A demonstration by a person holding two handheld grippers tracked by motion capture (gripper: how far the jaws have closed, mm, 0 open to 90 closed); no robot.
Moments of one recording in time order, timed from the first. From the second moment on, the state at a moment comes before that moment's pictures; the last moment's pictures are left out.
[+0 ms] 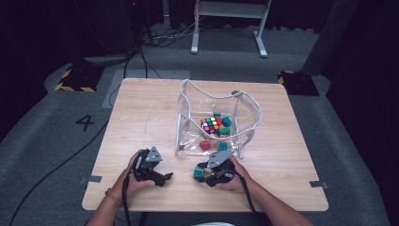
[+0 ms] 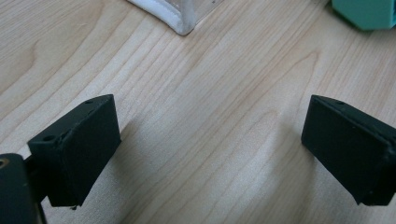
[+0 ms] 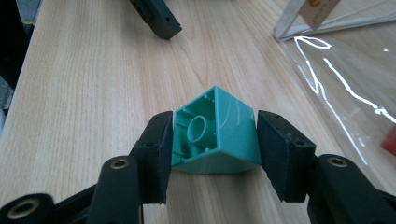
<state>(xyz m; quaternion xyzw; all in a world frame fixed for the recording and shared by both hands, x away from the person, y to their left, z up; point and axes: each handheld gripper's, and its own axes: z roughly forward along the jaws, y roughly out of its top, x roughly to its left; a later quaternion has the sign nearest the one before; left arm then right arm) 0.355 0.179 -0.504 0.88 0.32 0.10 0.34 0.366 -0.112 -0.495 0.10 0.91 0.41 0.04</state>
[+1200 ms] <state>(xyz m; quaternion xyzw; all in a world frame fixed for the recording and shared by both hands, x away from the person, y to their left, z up) 0.355 0.179 -0.504 0.88 0.32 0.10 0.34 0.376 -0.235 -0.476 0.20 0.87 0.43 0.11</state>
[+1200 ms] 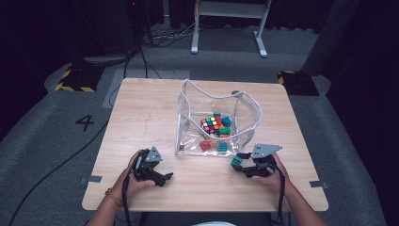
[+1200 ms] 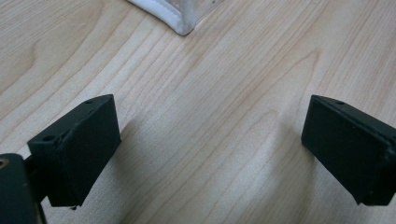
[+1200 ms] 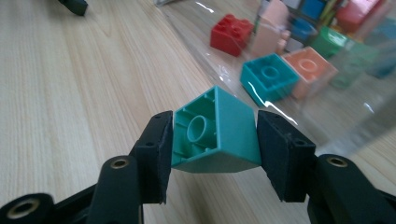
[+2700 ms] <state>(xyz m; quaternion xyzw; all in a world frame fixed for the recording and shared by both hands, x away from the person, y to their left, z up) 0.355 0.179 -0.503 0.88 0.31 0.10 0.34 0.472 -0.344 -0.351 0.33 0.79 0.45 0.25</state>
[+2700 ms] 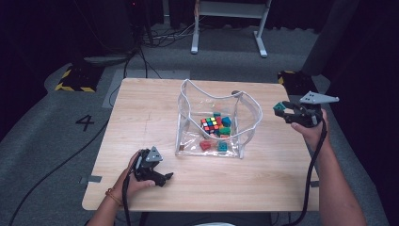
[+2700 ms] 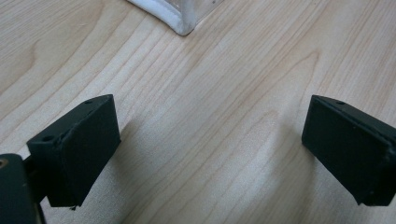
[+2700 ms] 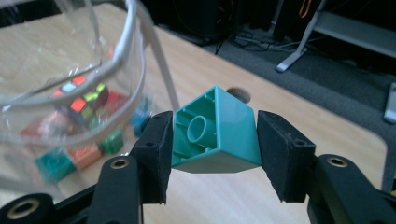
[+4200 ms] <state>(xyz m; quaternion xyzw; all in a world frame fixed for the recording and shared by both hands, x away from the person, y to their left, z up) 0.356 0.178 -0.503 0.88 0.32 0.10 0.34 0.473 -0.161 -0.300 0.10 0.89 0.41 0.18</state>
